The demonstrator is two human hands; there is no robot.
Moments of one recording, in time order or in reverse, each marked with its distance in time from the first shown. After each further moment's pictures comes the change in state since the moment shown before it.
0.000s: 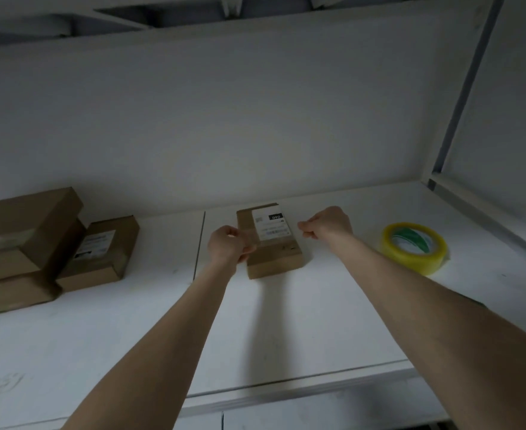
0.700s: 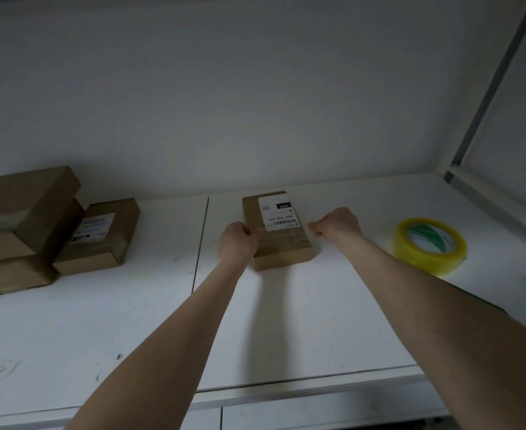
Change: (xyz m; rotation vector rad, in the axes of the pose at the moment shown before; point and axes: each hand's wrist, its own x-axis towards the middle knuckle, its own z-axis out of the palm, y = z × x) left_hand 0.018 -0.022 0.012 0.421 0.013 0.126; right_hand 0.021 0.019 0.019 -0.094 -0.010 0.105
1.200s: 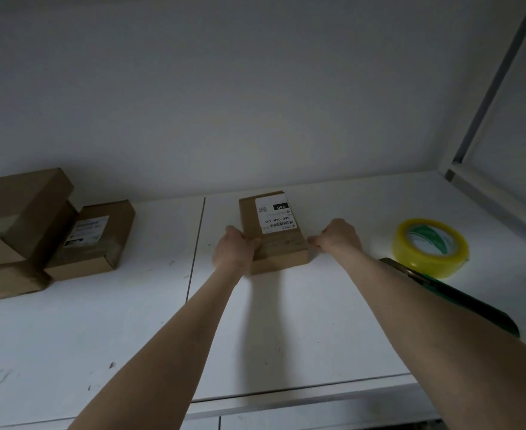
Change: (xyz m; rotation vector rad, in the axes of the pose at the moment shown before) left_hand 0.008 -0.008 0.007 0.222 -0.068 -0.062; right_hand 0.014 0.023 0.013 -0.193 -0.028 0.027
